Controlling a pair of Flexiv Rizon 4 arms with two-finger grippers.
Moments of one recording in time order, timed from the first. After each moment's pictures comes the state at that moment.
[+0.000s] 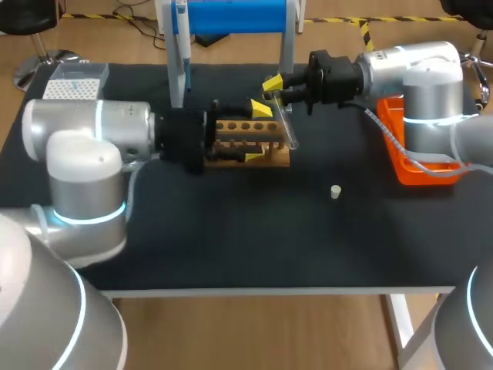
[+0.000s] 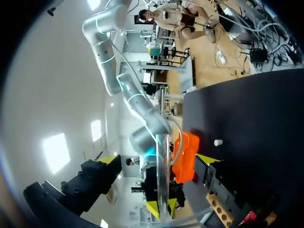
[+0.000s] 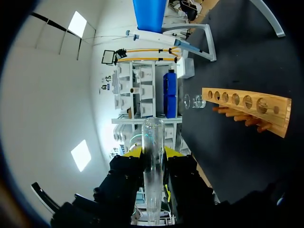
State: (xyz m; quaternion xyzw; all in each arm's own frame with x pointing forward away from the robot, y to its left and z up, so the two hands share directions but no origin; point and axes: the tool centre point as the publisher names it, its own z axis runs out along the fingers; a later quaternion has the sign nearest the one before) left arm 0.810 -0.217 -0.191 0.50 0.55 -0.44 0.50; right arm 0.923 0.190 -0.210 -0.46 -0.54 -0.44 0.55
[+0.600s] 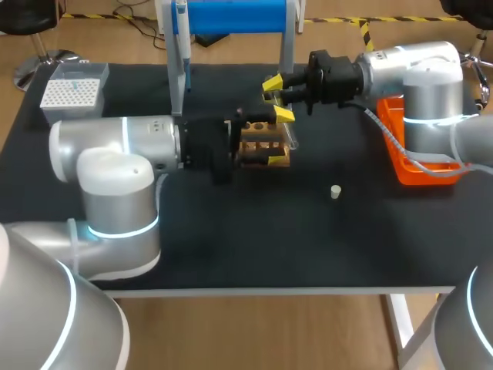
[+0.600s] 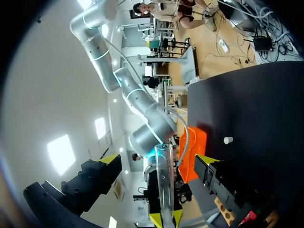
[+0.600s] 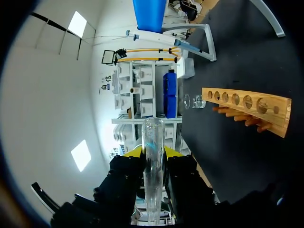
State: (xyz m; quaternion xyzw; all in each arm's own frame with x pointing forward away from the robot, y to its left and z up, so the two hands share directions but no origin) left arm 0.810 -0.254 -0.197 0.49 0.55 -0.42 0.53; right arm 0.923 0.190 -0.210 -0.46 -0.54 -0.44 0.55
